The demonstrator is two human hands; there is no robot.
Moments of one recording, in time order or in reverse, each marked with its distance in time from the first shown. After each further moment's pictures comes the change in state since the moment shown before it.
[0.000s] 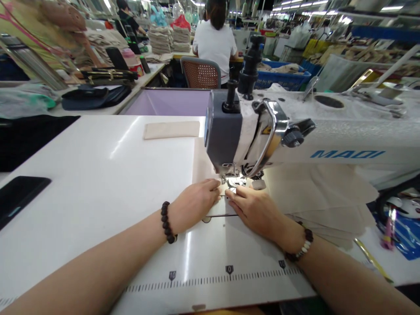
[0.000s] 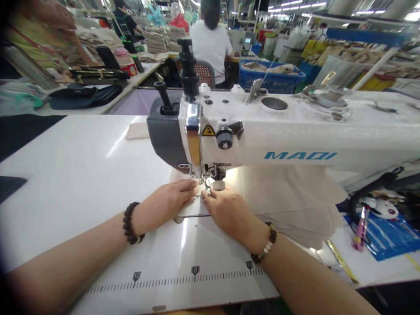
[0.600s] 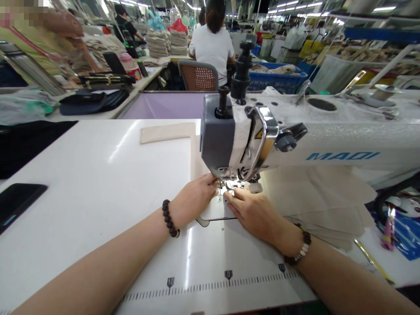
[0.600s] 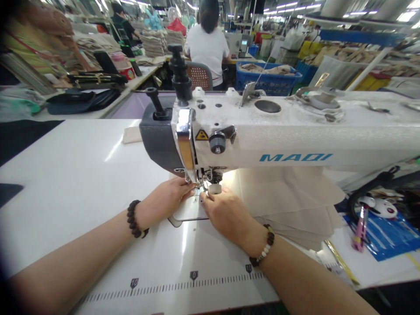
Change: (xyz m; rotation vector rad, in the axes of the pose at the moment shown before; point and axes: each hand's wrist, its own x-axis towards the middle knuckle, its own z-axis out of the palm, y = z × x) left_hand 0.011 -0.007 -0.002 0.091 0.088 -0.060; right_hand 0.002 -0.001 -0.001 -0.008 -0.031 0.032
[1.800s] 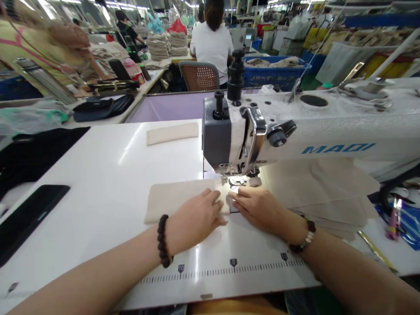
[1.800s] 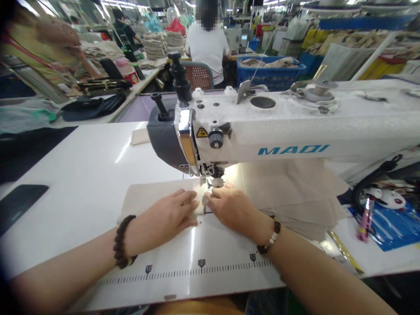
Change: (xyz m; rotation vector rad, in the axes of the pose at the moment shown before) left_hand -0.029 0.034 -0.023 0.086 -0.284 0.051; right_hand -0.007 0.006 -0.004 0.103 0.053 -0.125
